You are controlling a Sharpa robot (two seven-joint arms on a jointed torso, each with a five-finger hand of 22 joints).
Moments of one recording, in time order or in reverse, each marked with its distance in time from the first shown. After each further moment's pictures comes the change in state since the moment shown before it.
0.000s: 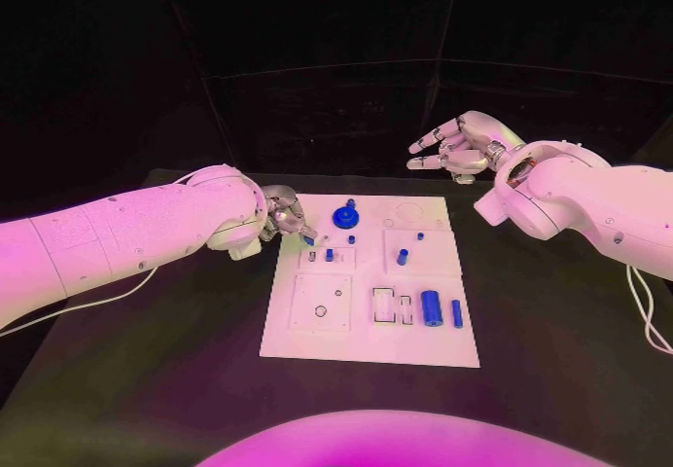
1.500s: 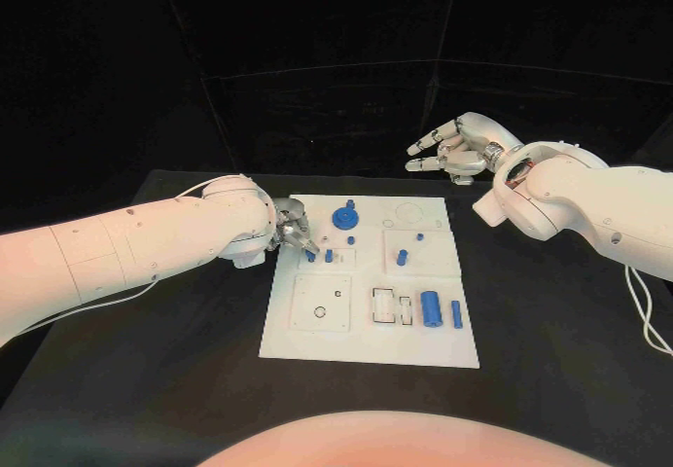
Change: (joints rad) left arm -0.027 0.028 0.001 0.006 -0.107 0.063 -0.033; left_hand -0.011 -0.011 0.020 -0.015 0.000 0.001 0.000 0.003 0.003 -0.001 0.001 -0.004 -0.012 0.000 0.000 0.000 0.000 0.000 0.000 0.000 0.000 -0.006; right arm 0.000 0.006 0.000 -0.006 0.000 0.009 0.001; right_hand 0.000 0.000 0.000 0.000 0.004 0.000 0.000 0.000 0.000 0.000 0.000 0.000 -0.001 0.000 0.000 0.000 0.000 0.000 0.000 0.000 0.000 0.000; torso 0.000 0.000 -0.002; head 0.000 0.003
